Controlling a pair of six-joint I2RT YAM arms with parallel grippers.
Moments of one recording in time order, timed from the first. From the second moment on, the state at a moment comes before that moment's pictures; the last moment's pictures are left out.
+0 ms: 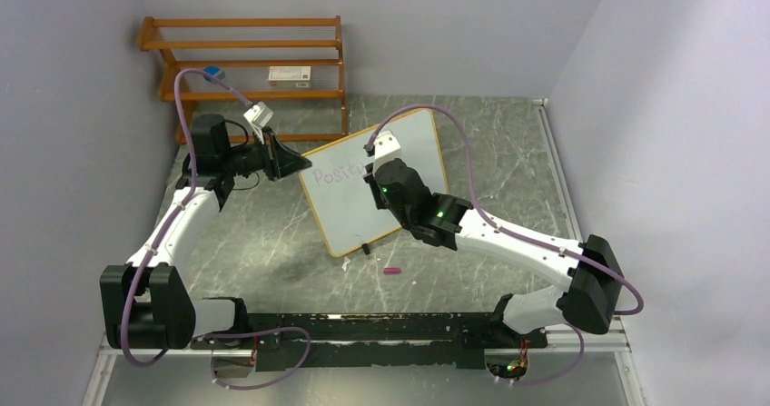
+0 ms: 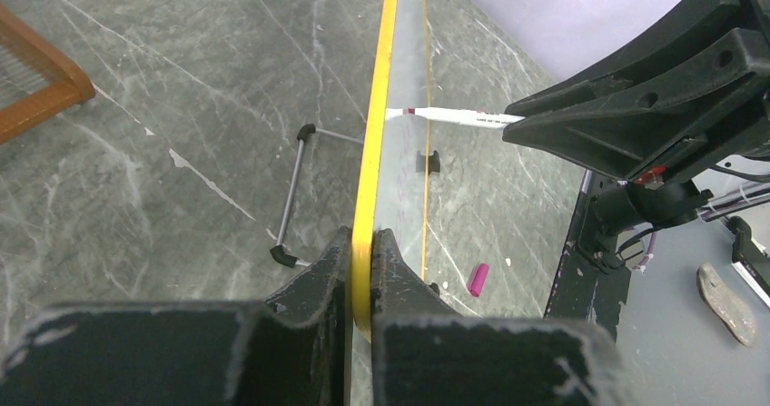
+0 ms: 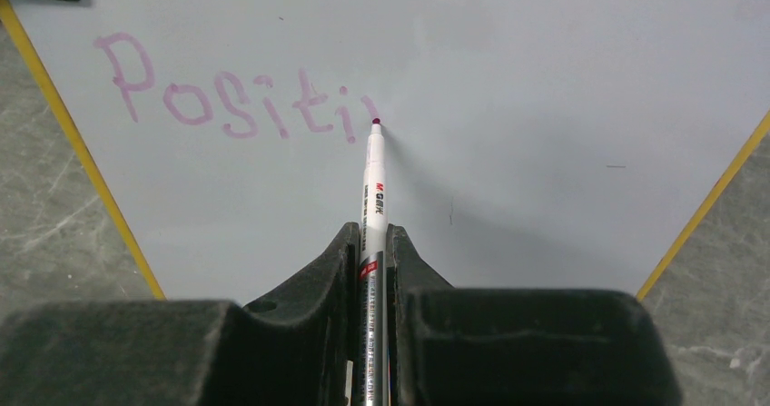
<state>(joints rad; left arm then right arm) -0.03 1.27 0.89 -0.02 1.04 -0.13 1.00 1.36 1.07 -0.15 0.51 0.15</state>
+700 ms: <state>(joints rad) -0.03 1.27 0.89 -0.02 1.04 -0.13 1.00 1.36 1.07 -0.20 0.53 0.15</state>
